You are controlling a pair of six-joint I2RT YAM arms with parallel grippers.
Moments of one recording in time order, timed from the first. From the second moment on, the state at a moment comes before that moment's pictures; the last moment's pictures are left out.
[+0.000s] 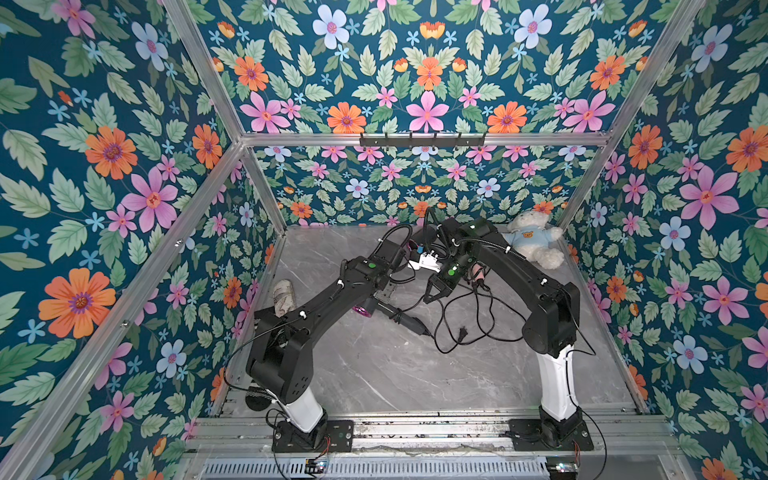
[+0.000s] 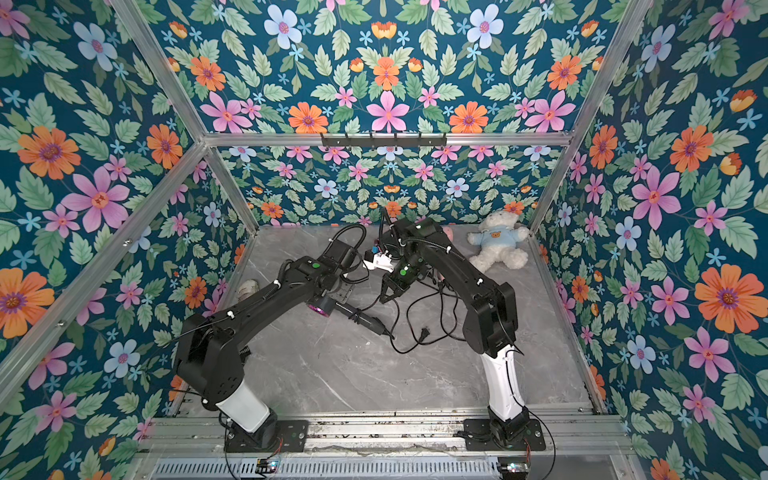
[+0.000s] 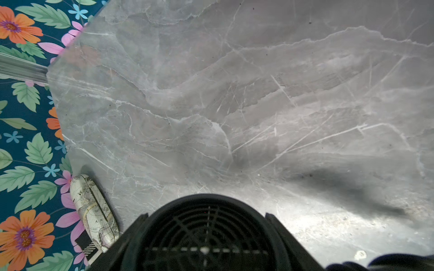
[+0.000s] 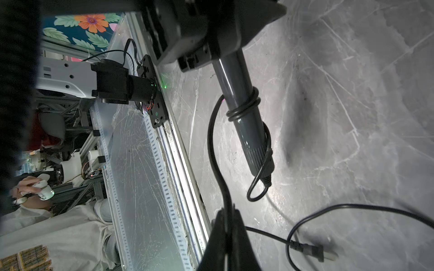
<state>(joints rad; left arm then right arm) -0.60 1.67 1.39 -0.85 -0.41 0.01 0.55 2.08 2.09 -1.49 -0.67 -0.41</state>
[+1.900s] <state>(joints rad) -0.33 1.41 1.26 -0.75 0.52 0.12 0.19 1.69 1.41 -0.70 -0.70 -0.21</state>
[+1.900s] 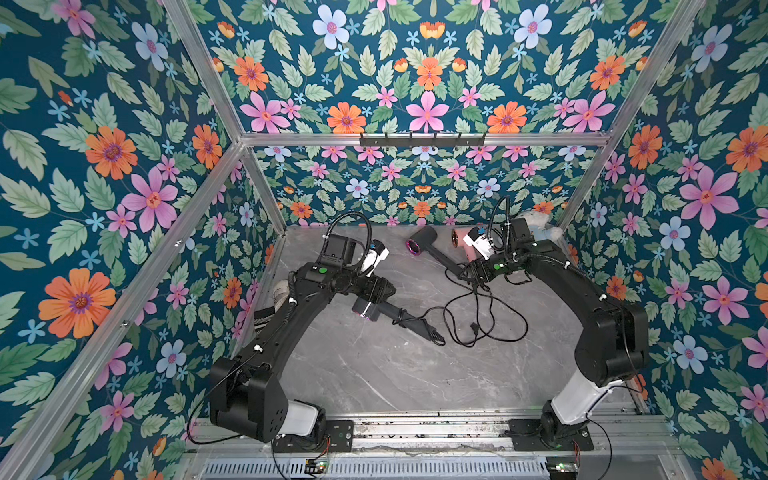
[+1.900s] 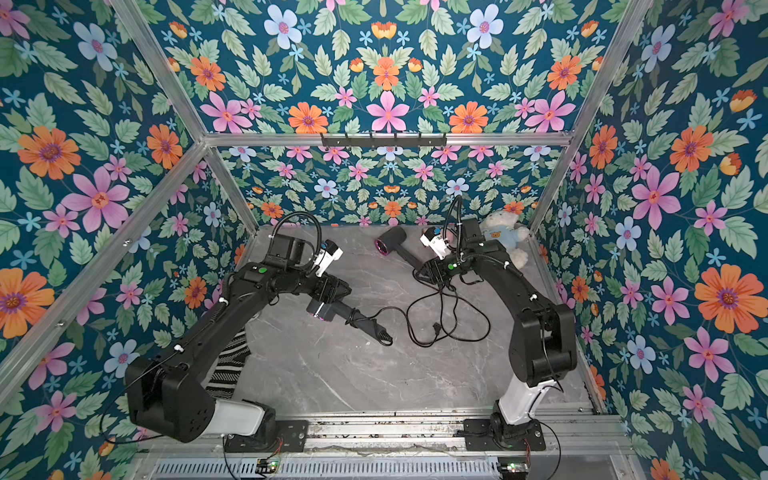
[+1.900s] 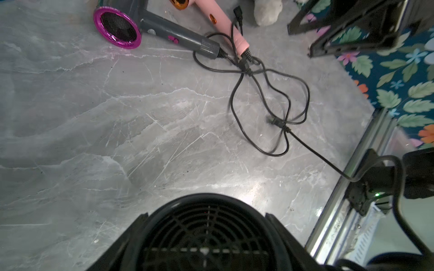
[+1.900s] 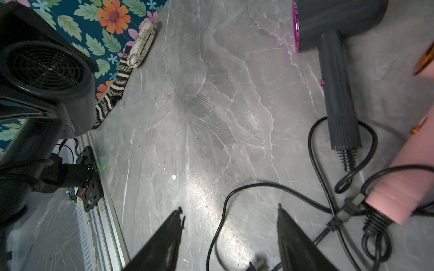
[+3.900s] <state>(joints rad) -0.16 1.57 1.32 -0.74 0.56 -0.05 0.27 1.23 0.68 -0.22 -0.81 0.03</state>
